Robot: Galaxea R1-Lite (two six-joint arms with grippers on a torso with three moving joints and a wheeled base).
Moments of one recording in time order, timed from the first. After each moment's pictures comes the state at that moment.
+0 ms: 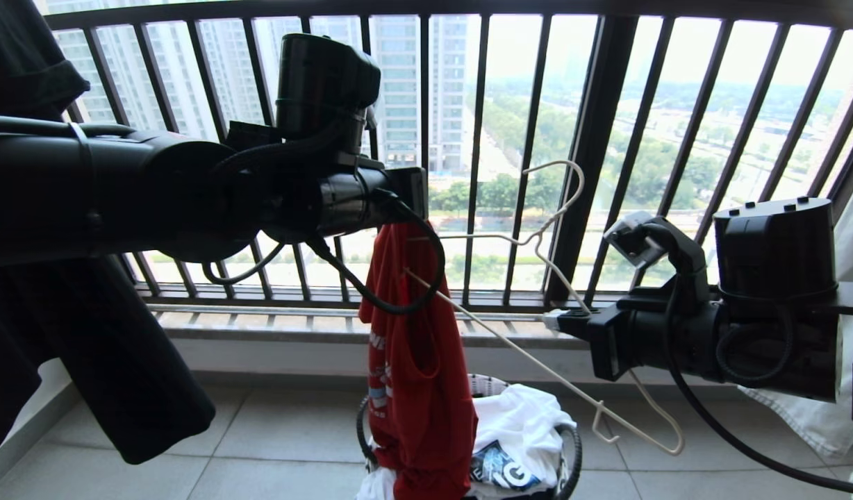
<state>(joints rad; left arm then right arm) -0.66 1.82 -1.61 0.02 0.29 -0.27 0.50 1.52 -0.84 -0.29 0.14 0.03</state>
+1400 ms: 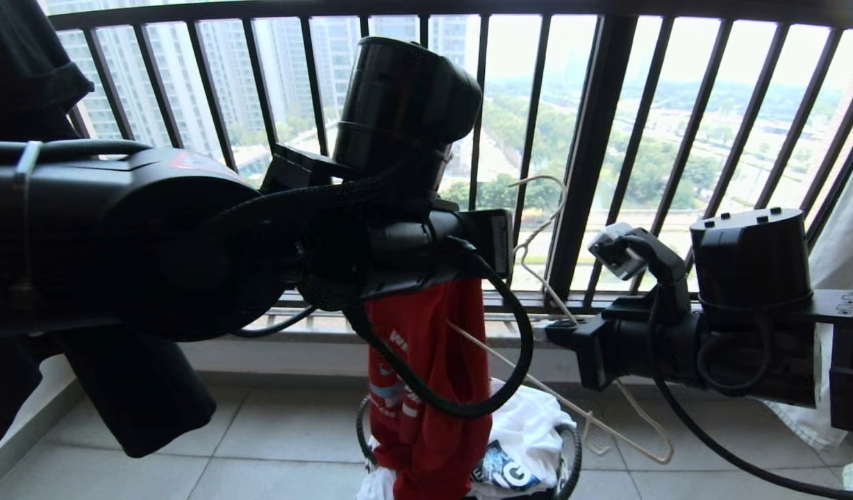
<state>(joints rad) -0.91 1.77 -1.54 0.08 0.28 -0.41 0.53 1.56 -0.84 -0.30 0.15 0.04</state>
